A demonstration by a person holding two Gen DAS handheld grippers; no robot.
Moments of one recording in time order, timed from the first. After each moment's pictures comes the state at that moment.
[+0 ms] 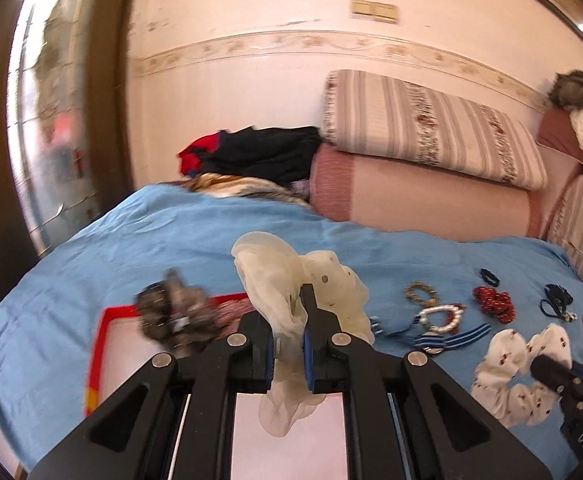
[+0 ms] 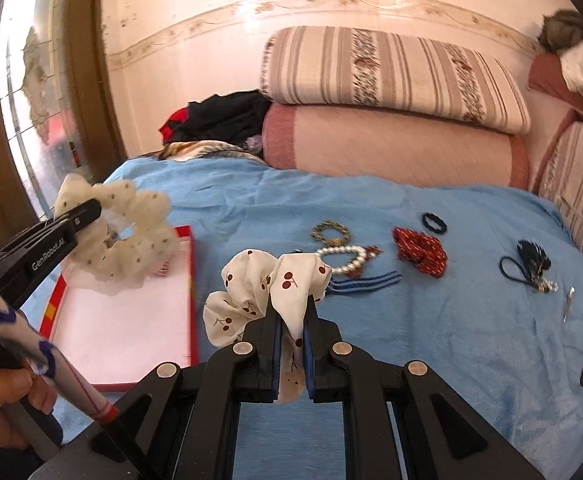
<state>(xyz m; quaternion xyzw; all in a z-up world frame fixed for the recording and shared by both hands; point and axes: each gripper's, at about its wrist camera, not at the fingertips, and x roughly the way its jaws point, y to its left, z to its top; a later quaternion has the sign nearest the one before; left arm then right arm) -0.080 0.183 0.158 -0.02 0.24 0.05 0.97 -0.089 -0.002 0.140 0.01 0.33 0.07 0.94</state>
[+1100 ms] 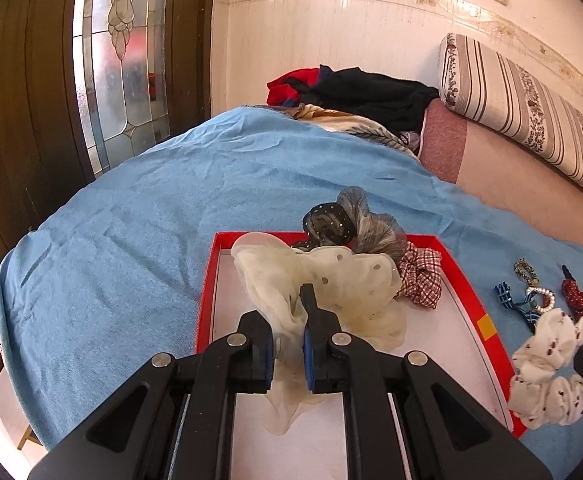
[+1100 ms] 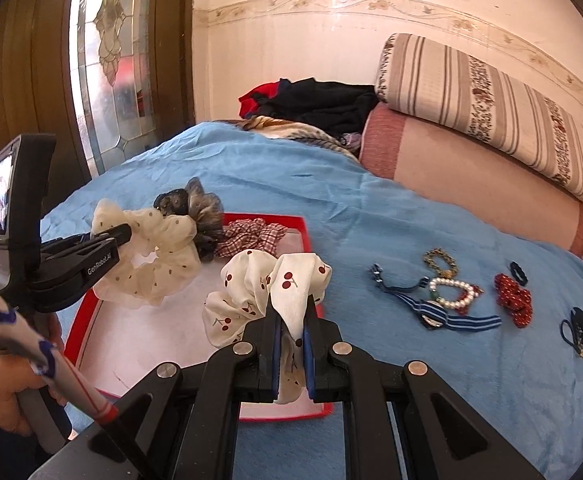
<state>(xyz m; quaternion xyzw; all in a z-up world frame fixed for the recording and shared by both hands) -0.074 0.316 0.100 -0.08 0.33 0.15 0.93 -0.071 0.131 0.126 -0.08 0.34 0.16 0.92</state>
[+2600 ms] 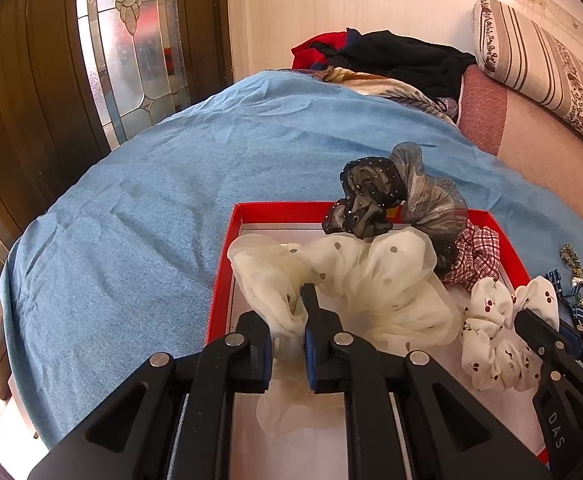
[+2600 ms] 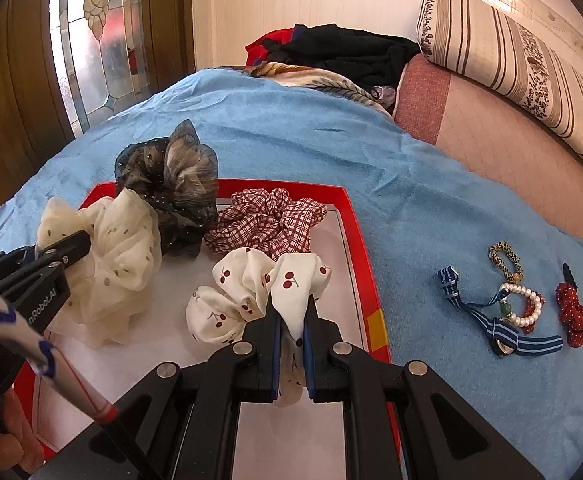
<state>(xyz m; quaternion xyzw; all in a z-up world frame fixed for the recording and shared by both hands) -0.045 0.333 0.069 -0.07 0.38 0.20 0.90 0.012 0.190 0.065 -0.10 0.41 0.17 0.89</state>
